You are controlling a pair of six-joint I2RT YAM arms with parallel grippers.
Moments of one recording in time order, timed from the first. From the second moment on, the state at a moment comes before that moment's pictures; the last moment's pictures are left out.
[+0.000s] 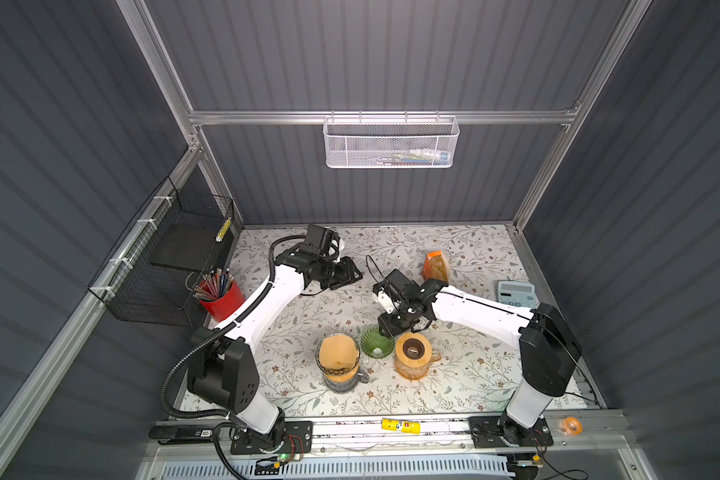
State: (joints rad) left arm -0.41 1.58 1.39 -0.73 0.42 -0.53; right arm 0.84 1.74 1.29 -0.75 -0.16 0.28
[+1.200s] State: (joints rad) left arm -0.41 1.58 1.39 -0.74 0.40 -0.53; right arm 0.85 1.79 1.29 -0.71 -0.19 0.30
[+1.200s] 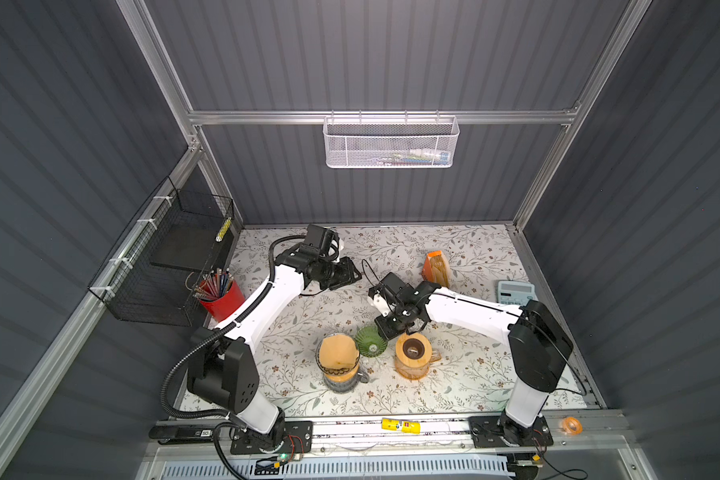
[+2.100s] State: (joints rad) left arm -0.41 1.52 1.39 -0.74 0.38 -0.54; right arm 0.85 1.66 1.28 -0.72 -0.10 0.36
